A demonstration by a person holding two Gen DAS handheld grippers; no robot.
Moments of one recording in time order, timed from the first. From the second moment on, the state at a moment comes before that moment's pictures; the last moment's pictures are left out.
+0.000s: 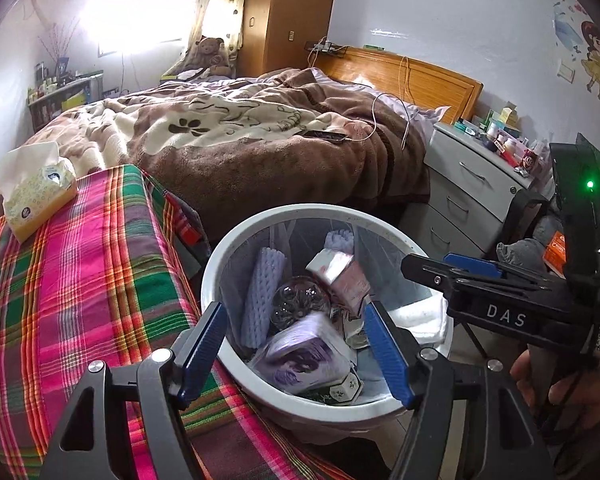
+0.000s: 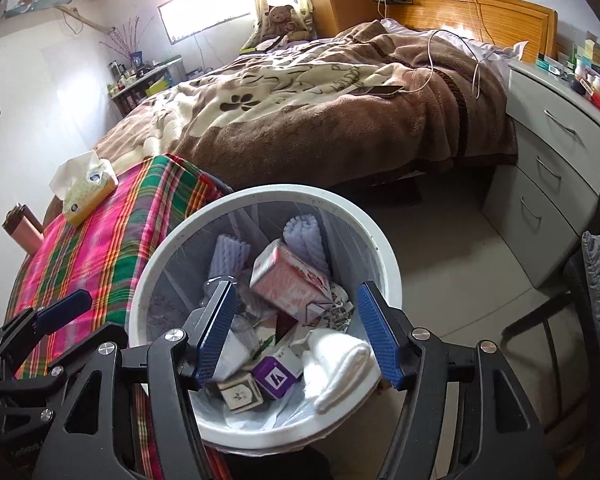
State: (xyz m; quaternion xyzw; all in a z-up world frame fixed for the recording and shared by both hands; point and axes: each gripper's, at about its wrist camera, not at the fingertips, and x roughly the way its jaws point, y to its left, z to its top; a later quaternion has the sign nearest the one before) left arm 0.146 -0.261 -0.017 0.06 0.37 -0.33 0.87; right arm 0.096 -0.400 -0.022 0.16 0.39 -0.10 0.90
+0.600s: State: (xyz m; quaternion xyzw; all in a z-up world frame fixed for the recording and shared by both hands) left arm 0.081 -0.198 0.005 0.05 0.30 -0.25 0.92; right arm 0.044 -0.344 -0.003 0.13 0.31 -0.07 0.94
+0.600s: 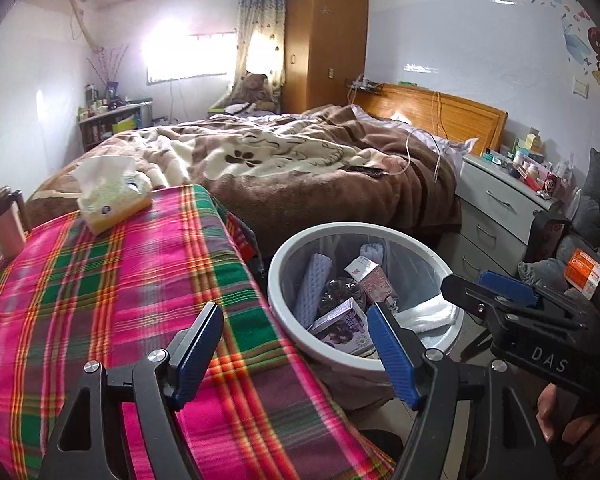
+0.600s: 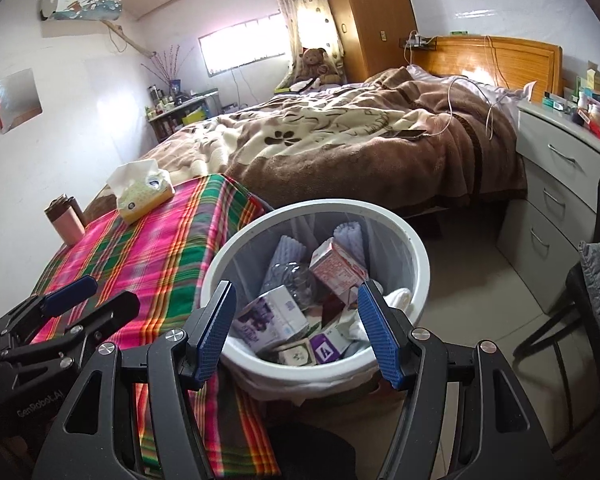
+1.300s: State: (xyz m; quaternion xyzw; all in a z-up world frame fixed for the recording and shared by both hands) left arm 0.019 -0.148 0.008 0.04 0.24 -0.18 0.95; right arm -0.001 -0.302 0.003 0.11 0.23 -0.08 0.96
